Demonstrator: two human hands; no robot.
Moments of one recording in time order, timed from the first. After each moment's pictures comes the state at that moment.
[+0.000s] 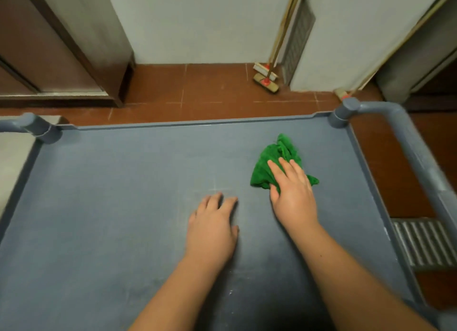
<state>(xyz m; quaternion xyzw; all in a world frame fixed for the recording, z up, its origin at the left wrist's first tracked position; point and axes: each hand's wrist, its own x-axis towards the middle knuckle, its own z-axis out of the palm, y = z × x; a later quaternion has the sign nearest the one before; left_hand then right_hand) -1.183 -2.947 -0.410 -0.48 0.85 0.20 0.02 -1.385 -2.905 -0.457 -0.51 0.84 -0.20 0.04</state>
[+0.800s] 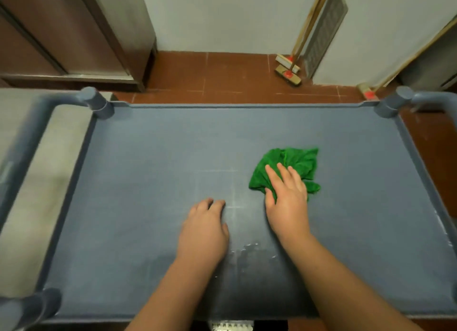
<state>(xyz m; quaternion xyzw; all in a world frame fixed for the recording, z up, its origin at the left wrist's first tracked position) -1.021 -2.965 -0.403 -0.56 0.79 0.25 0.03 -1.208 -2.926 -0.462 -0.49 0.83 -0.28 0.06</state>
